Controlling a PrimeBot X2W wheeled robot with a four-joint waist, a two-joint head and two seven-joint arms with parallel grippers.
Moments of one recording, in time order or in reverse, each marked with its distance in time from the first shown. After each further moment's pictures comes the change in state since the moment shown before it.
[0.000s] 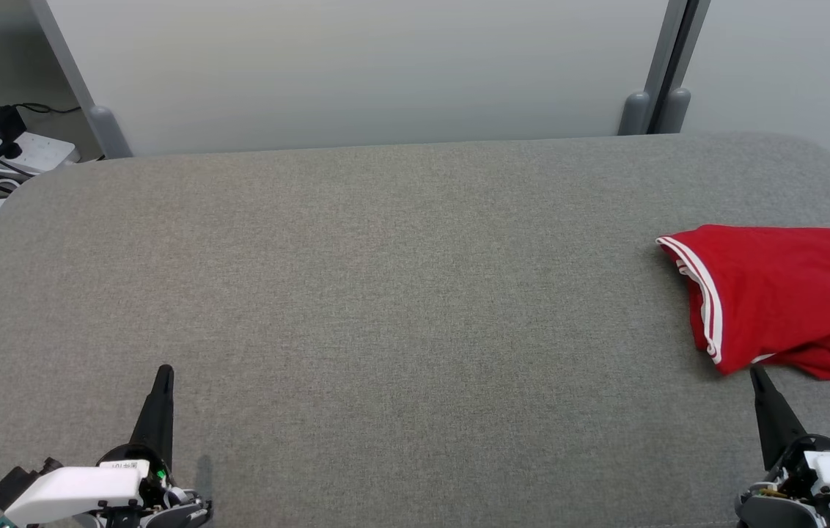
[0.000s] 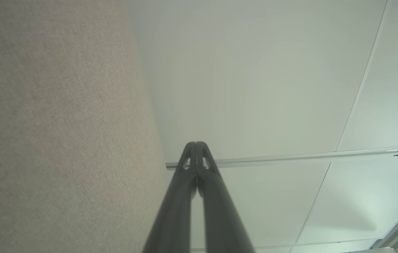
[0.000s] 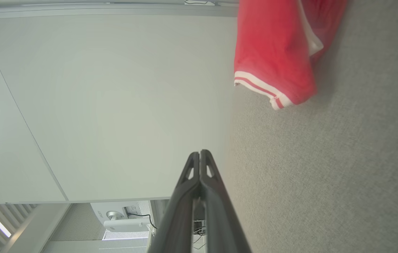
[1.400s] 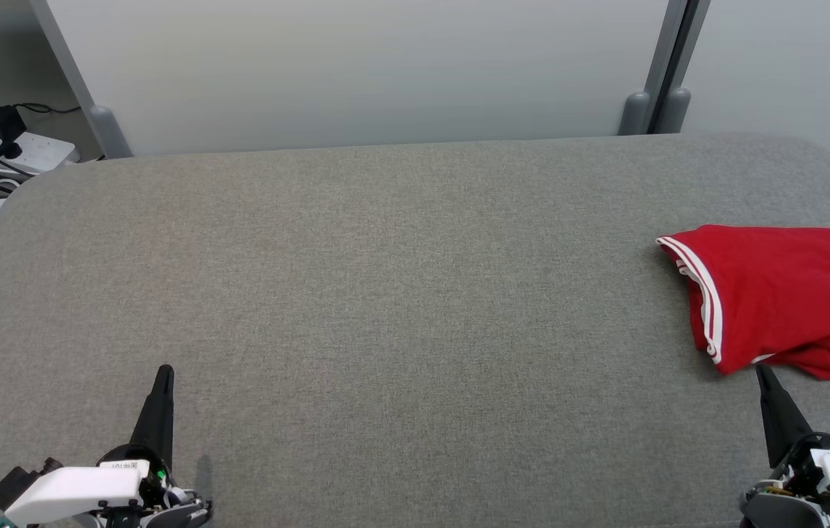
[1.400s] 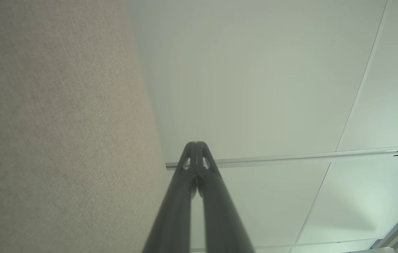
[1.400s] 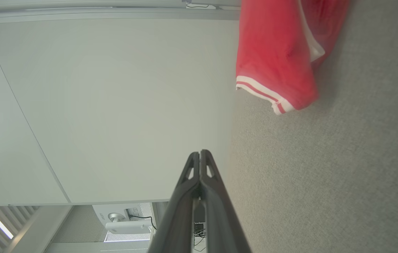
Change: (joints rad) left arm 0.000 -0.001 0.001 0.001 -0.011 -0.001 0.000; right arm -0.005 0.003 -0.020 0.002 0.010 0.000 0.009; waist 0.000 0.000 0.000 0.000
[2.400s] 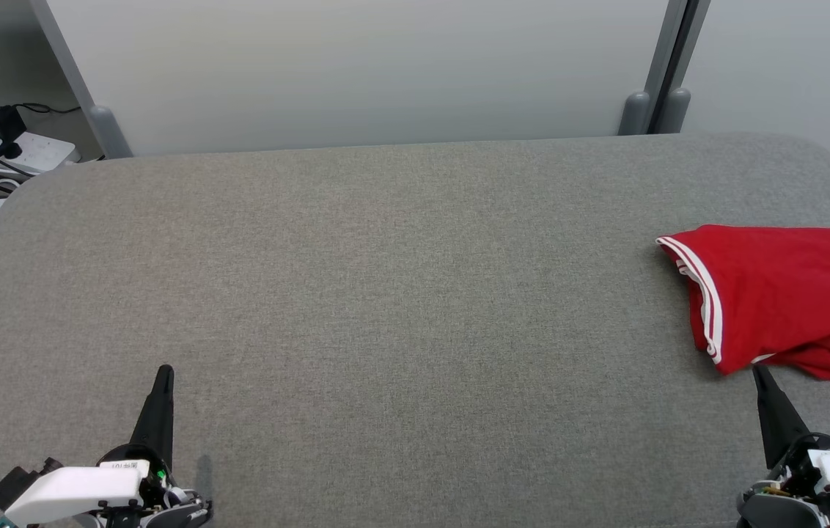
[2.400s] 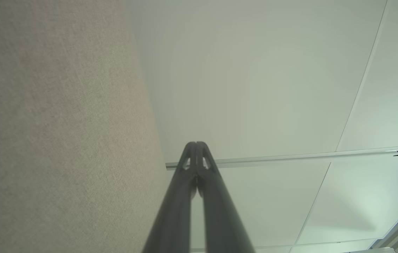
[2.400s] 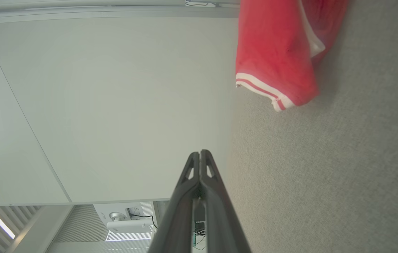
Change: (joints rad) left arm 0.000 0.000 0.000 0.000 0.000 0.000 0.000; right arm 0.000 0.008 -0.003 0.000 -0.001 0.000 0.007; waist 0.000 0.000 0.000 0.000
